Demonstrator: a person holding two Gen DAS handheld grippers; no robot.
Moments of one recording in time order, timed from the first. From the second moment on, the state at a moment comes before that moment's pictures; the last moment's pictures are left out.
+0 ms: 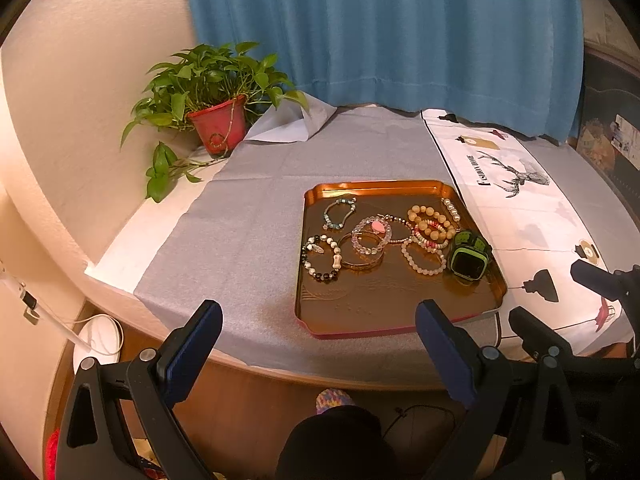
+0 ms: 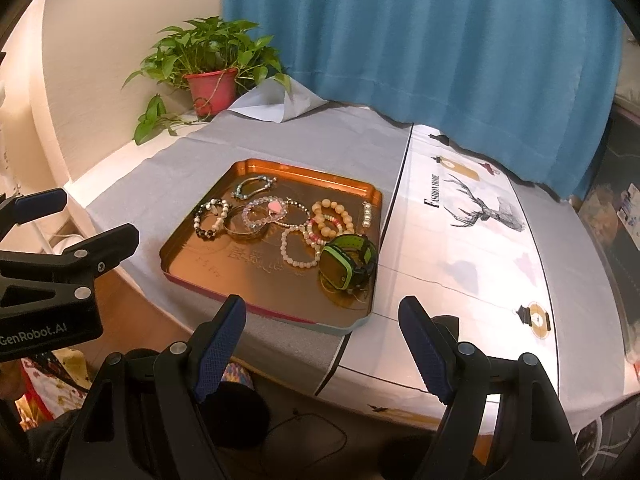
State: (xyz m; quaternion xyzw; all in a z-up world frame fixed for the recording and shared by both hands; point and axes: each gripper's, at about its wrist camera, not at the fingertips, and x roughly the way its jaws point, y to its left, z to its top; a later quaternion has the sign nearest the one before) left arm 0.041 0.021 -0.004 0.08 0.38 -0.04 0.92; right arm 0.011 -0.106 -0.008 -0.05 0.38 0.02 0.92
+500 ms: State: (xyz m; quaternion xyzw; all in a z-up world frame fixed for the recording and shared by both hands) left arm 0.040 0.026 -0.003 0.08 0.38 -0.04 0.92; right arm 0.013 -0.110 -0.006 -0.05 0.38 0.02 0.92
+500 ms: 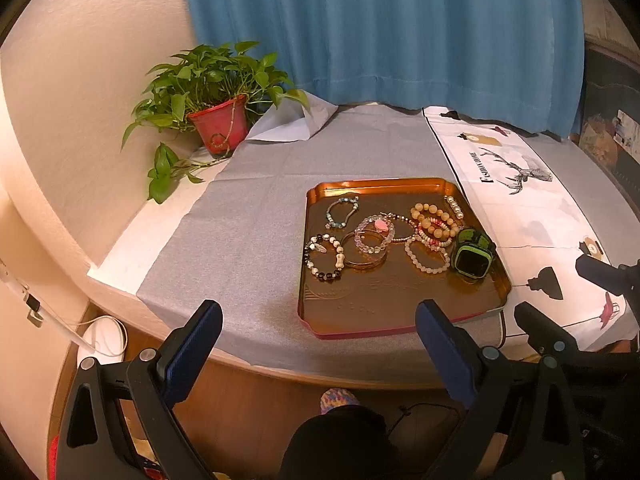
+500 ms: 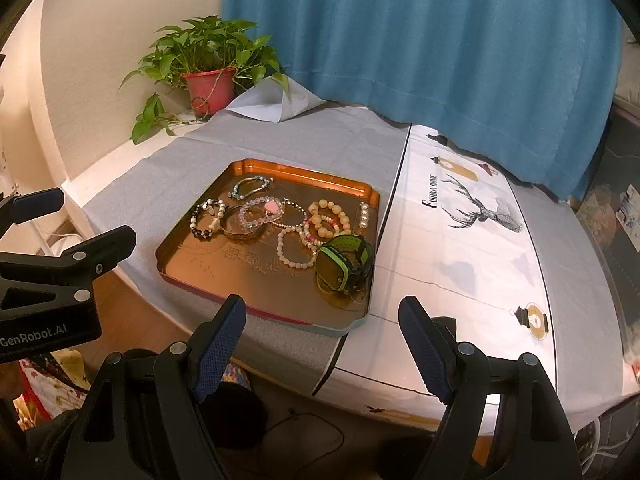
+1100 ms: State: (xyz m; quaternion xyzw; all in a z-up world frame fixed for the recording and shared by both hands) left arm 0.040 0.024 -0.004 0.08 0.38 -0.04 0.92; right arm 0.014 -0.110 -0.007 -0.05 0.38 0.02 0.92
